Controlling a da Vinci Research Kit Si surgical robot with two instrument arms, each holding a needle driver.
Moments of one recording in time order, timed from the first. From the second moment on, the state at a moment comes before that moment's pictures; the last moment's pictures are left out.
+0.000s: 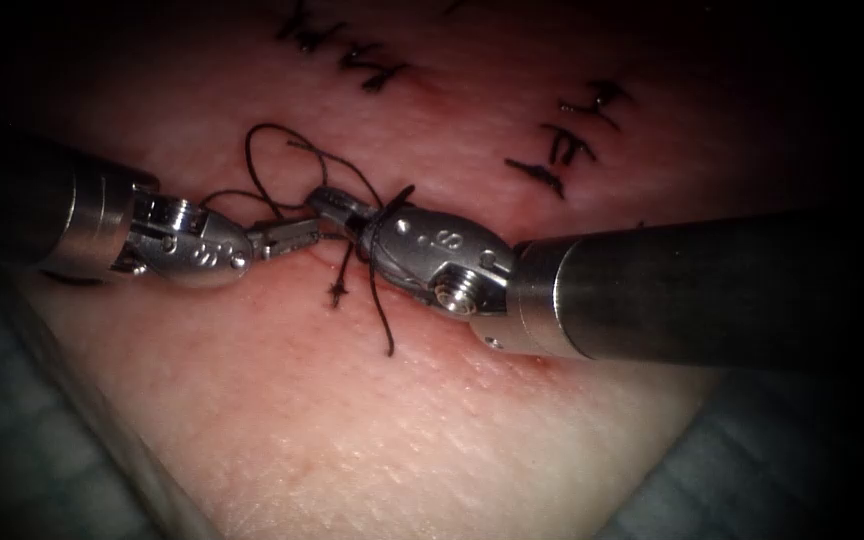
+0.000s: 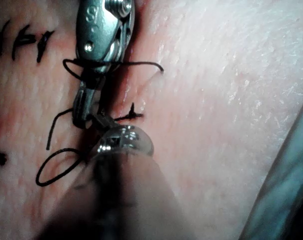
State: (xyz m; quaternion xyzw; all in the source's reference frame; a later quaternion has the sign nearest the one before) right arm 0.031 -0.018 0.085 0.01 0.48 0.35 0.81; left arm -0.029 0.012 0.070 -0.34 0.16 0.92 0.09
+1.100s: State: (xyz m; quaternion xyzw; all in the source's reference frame) right arm 0.031 -0.015 0.087 -0.11 0.42 0.26 0.86; left arm -0.030 0.012 0.070 -0.34 0.16 0.92 0.09
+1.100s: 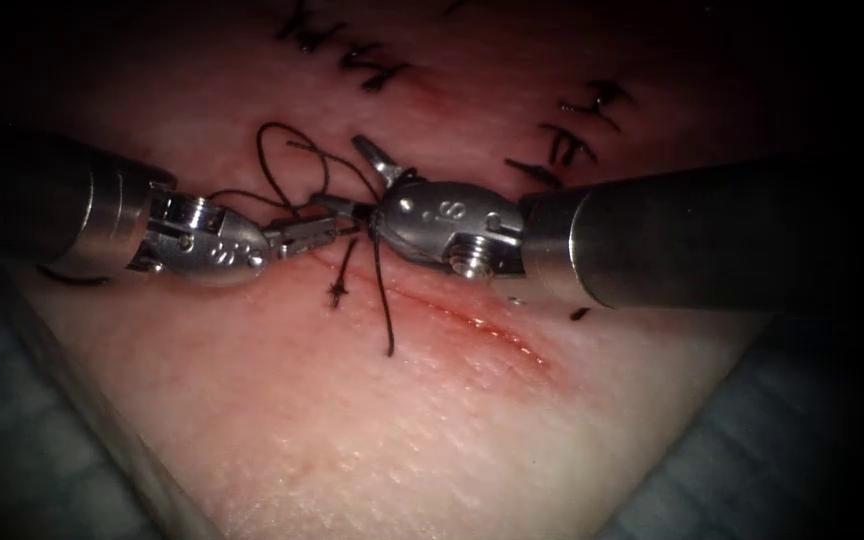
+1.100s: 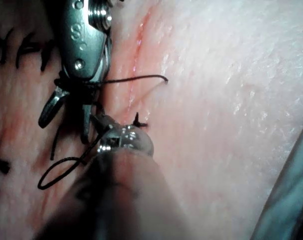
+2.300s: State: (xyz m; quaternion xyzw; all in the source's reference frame) right arm 0.031 -0.016 0.087 -0.11 0.41 0.21 0.88; left arm -0.030 0.012 0.070 -0.34 0.16 0.92 0.09
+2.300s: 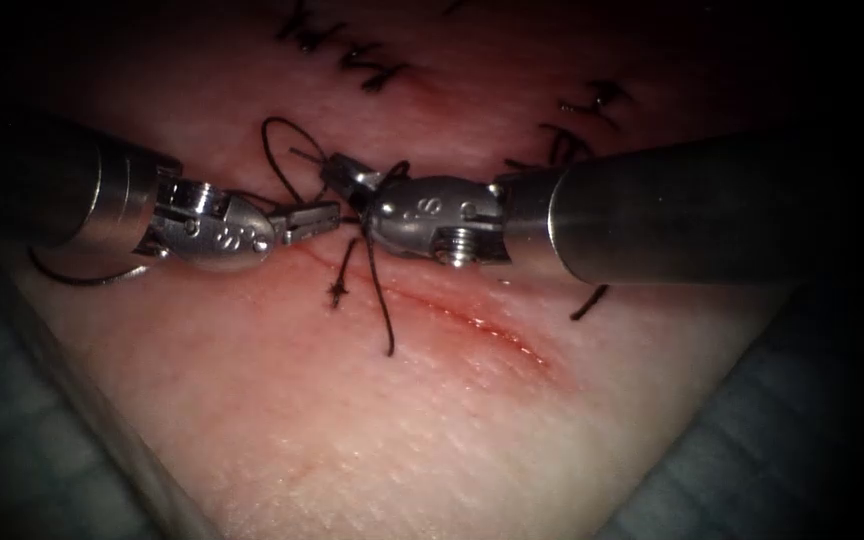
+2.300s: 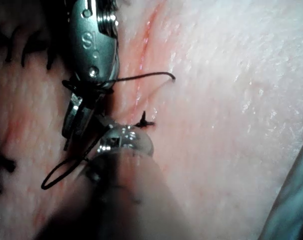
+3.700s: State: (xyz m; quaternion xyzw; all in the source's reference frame) right arm 0.028 -0.020 0.082 -0.05 0.41 0.42 0.80; left arm -0.029 0.021 0.075 -0.34 0.16 0.92 0.11
